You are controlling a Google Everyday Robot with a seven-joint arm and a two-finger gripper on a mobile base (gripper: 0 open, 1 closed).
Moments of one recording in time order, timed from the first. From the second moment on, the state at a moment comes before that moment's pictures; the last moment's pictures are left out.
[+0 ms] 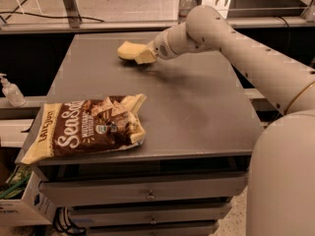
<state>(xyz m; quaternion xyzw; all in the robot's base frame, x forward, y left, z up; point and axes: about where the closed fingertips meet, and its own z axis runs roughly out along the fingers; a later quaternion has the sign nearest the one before) 0.783 0.031 0.847 -0.44 0.76 0.19 0.45</state>
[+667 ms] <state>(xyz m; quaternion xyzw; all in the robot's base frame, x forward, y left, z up) 0.747 0.018 0.897 -0.44 0.73 0.21 0.48</state>
